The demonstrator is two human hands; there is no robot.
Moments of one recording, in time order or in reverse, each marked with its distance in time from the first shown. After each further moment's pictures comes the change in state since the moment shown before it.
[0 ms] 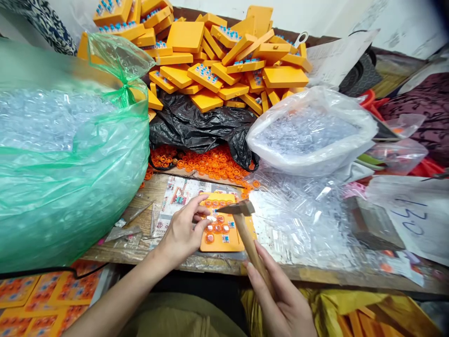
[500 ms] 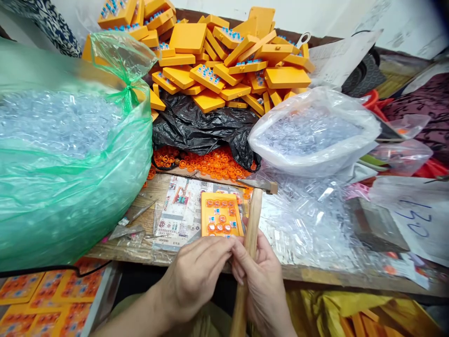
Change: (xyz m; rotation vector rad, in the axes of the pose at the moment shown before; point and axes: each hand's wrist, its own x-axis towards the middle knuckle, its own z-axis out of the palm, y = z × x) left_hand -0.046 0.021 0.014 0.150 0.078 0.633; right_hand 0.032 -0.040 0.044 0.794 0.023 0.570
